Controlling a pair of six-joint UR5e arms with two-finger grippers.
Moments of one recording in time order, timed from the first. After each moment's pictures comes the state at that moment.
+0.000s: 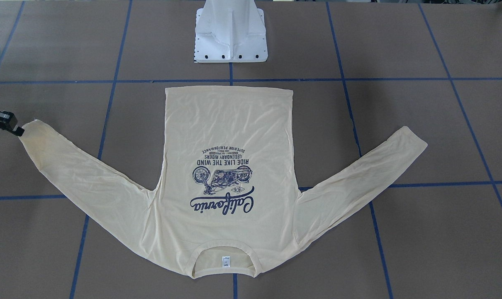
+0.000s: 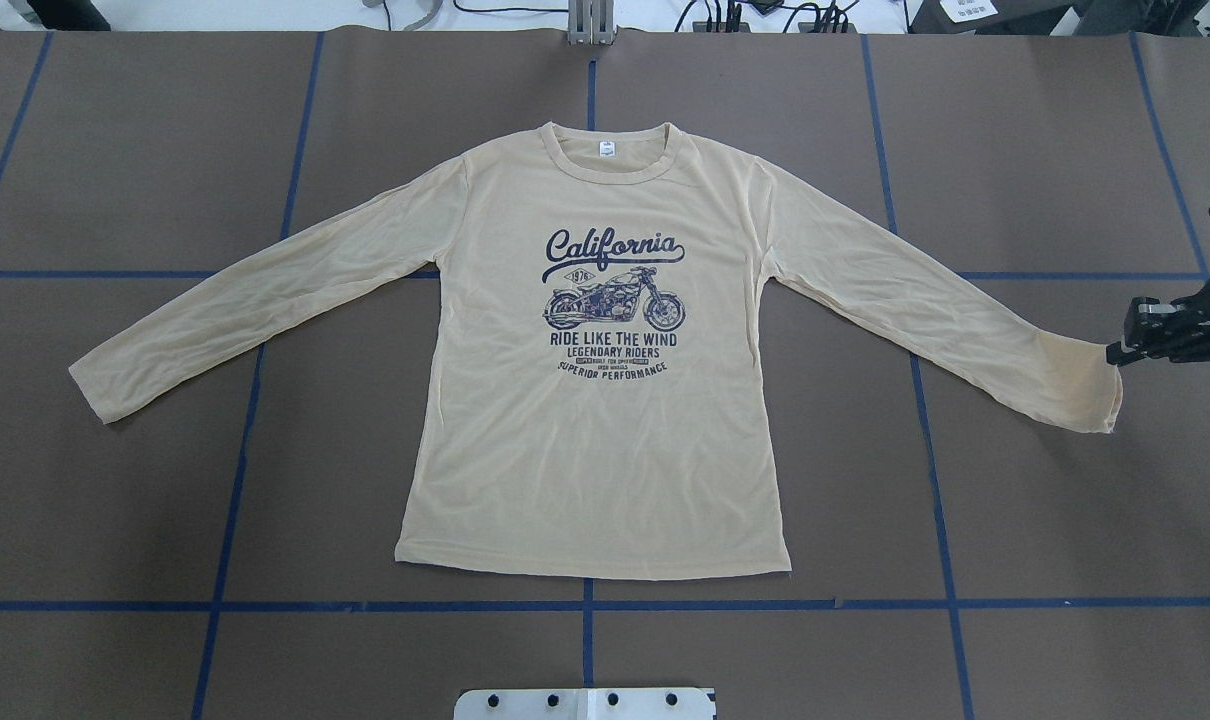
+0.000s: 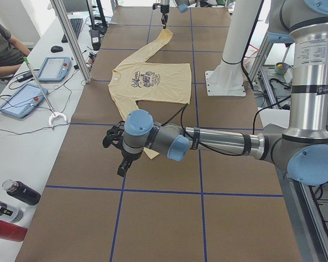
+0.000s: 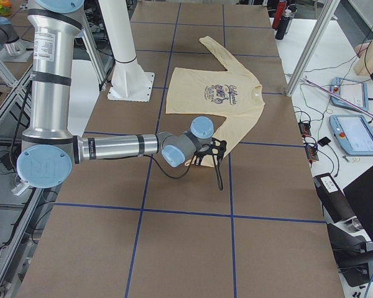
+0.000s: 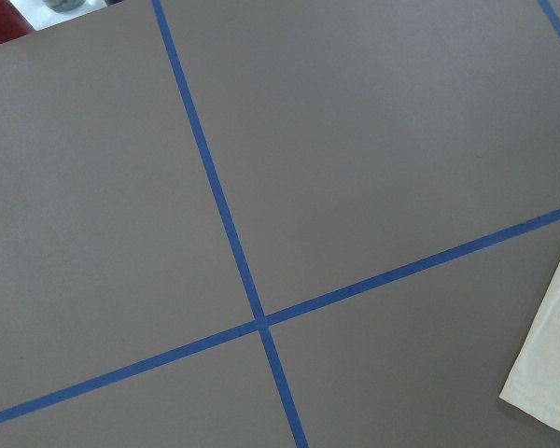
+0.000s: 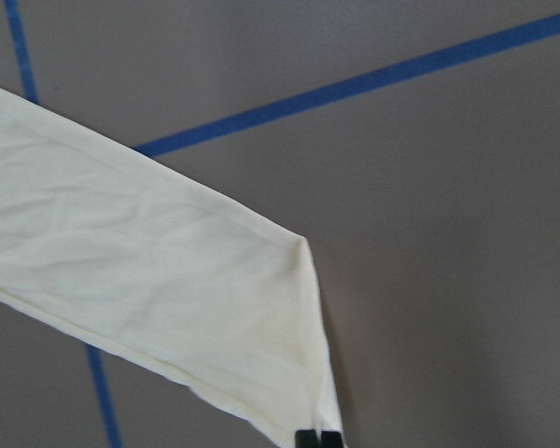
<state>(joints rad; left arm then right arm) -1.56 -1.54 -1.69 -1.89 -2.35 0.05 1.12 -1.65 1.76 -1.00 2.39 1.07</state>
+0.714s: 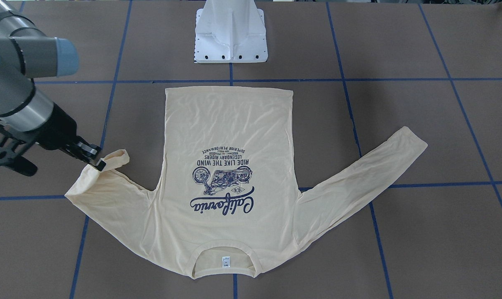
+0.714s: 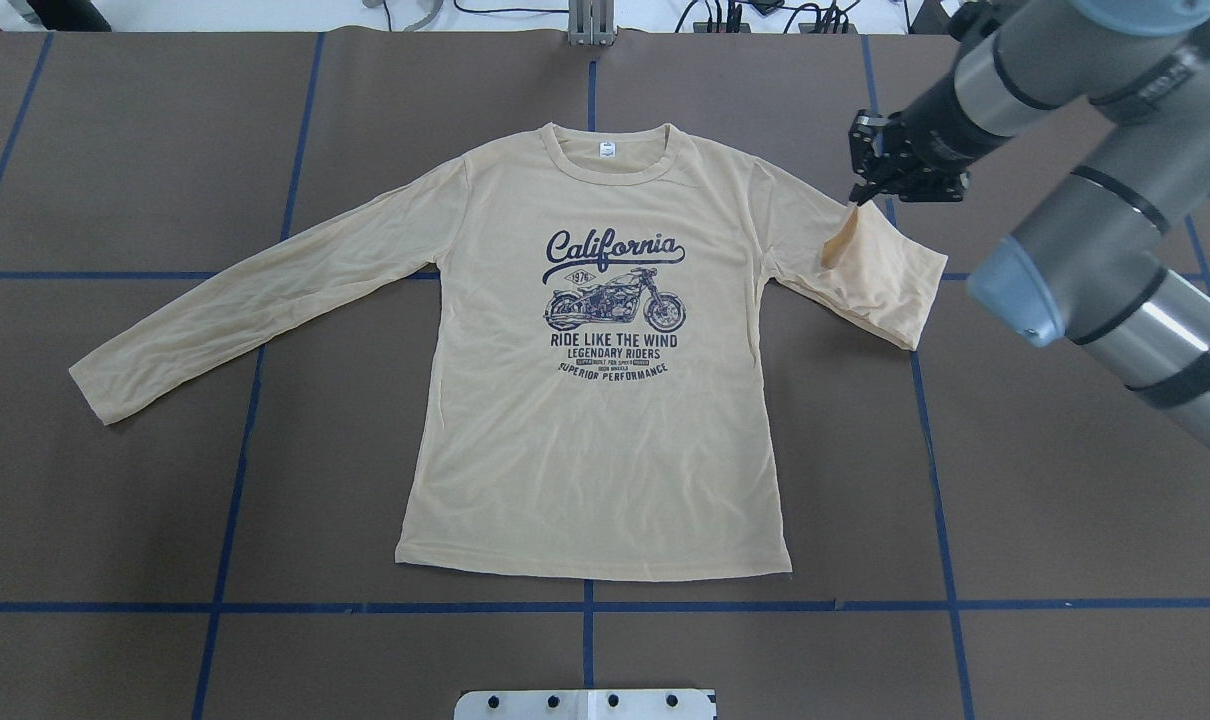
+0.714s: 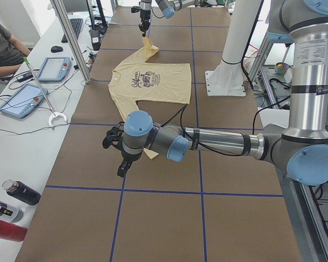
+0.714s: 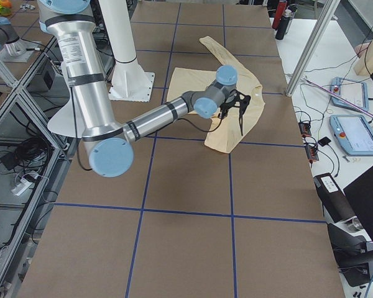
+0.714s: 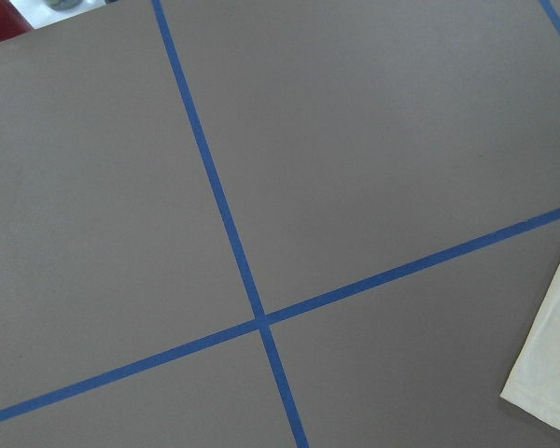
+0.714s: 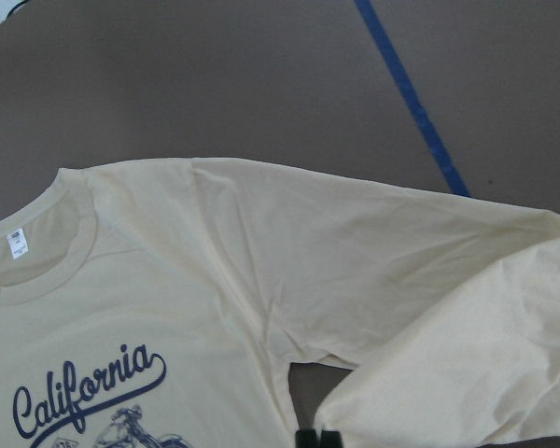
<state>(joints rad) -1.56 -1.54 -1.69 -1.89 -2.35 0.05 0.96 -1.05 1.66 -1.36 2.19 1.42</state>
